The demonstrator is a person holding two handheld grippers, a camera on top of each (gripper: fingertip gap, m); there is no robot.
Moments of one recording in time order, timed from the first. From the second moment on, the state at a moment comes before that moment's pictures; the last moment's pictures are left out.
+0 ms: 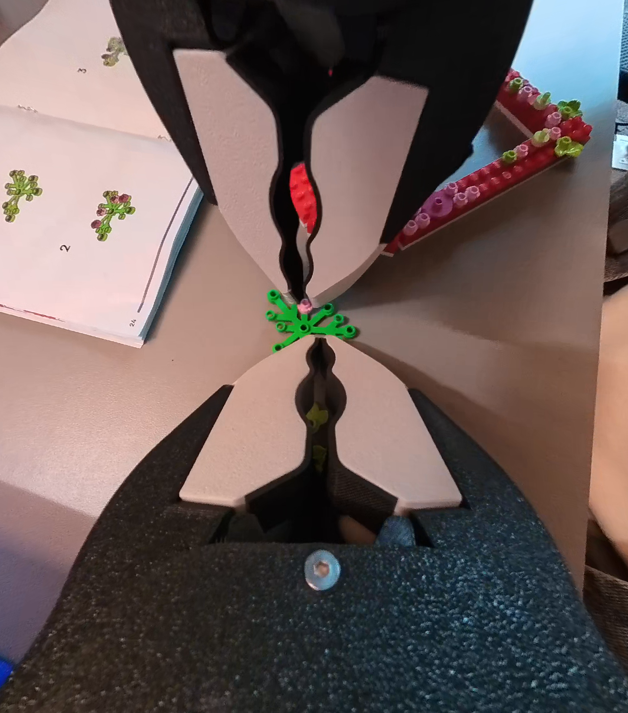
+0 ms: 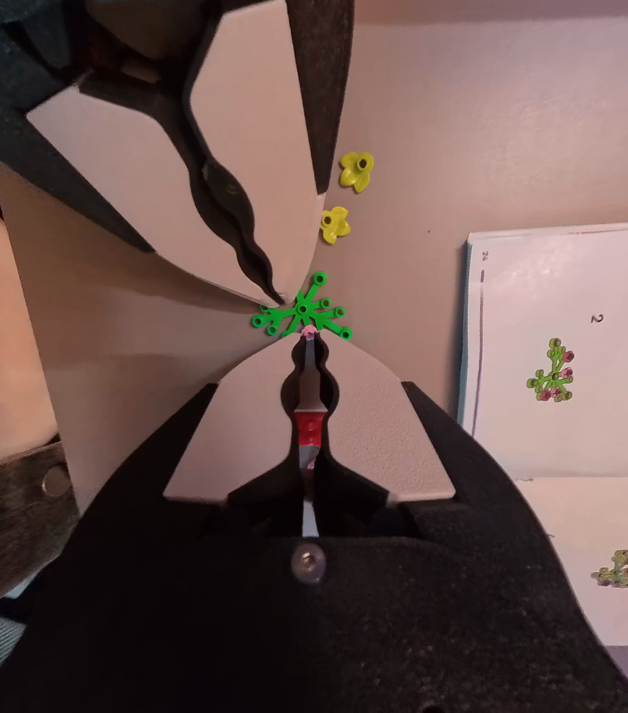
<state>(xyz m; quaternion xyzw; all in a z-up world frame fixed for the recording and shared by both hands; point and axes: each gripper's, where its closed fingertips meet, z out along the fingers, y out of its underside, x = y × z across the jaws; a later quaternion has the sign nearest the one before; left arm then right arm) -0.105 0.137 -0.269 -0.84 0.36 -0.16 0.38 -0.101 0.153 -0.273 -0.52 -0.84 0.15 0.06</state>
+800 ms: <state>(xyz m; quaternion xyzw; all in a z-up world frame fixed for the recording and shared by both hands) -0.111 0.141 -0.267 -0.84 0.35 -0.14 0.39 -0.104 0.153 -0.271 -0.49 -0.85 0.19 0.12</state>
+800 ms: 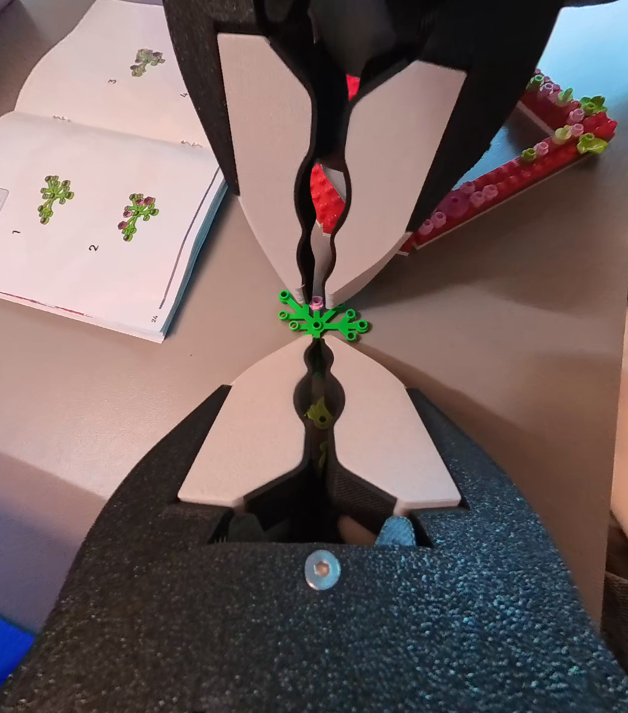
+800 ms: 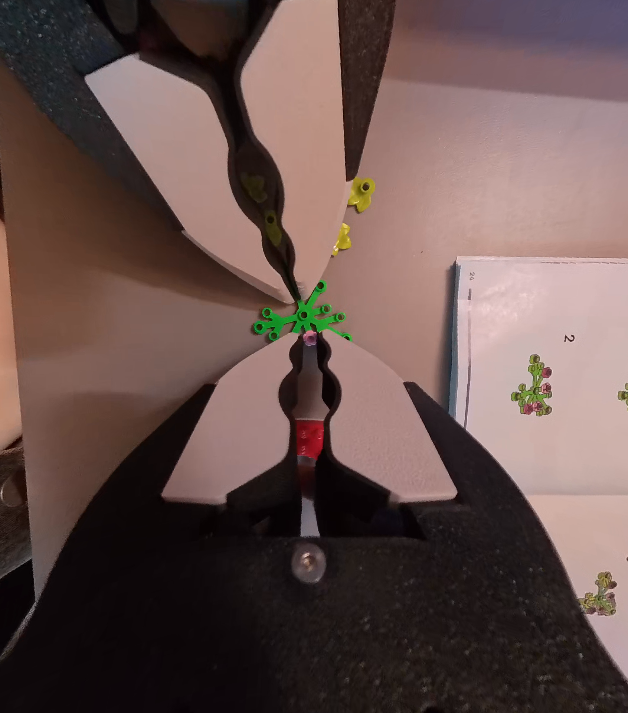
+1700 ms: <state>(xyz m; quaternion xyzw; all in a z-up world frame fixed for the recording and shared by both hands) -0.111 0.140 -0.267 -0.84 0.35 -0.13 0.39 -0.106 0.153 -0.268 -0.49 -0.83 0.22 0.13</state>
